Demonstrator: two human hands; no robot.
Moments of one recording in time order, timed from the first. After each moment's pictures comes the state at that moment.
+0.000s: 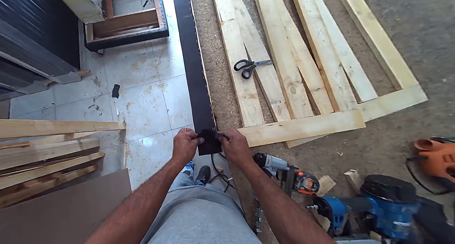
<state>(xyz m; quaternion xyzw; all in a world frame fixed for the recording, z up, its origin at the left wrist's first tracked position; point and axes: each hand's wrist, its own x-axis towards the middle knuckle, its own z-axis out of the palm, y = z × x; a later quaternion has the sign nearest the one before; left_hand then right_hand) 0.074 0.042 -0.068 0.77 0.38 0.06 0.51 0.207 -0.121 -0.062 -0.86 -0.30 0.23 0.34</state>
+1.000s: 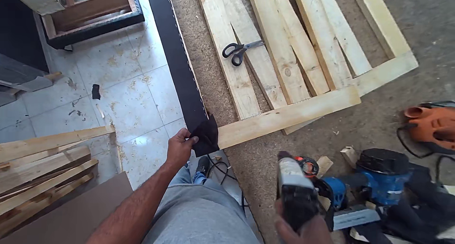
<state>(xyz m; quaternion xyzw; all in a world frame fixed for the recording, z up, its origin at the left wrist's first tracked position) 0.078 0.053 -0.076 0.69 0.34 0.02 0.64 0.105 -0.261 0.120 -0.89 -0.04 0.31 0.33</state>
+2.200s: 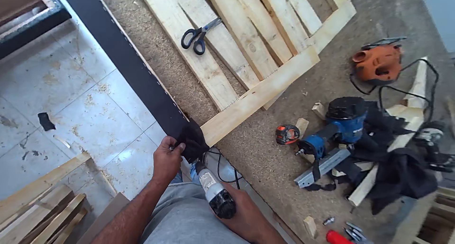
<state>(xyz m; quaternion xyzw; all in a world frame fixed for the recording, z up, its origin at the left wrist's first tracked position) 0.090 0.073 -0.060 0.68 0.34 -0.10 0.64 0.066 -0.147 0.061 -0.85 -0.09 0.37 0.36</state>
